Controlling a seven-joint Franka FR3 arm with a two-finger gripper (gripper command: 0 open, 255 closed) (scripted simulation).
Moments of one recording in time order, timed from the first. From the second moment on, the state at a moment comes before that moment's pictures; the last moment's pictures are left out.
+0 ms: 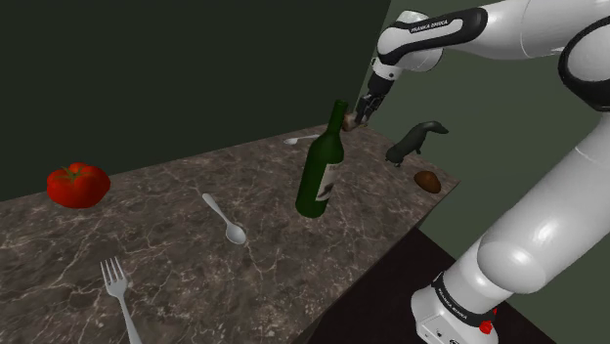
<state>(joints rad) 0.00 -0.01 -0.27 -2.01 0.09 2.08 -0.50</state>
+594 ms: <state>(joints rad) 0.09 -0.13 -0.16 -2.15 0.05 2.12 -0.27</state>
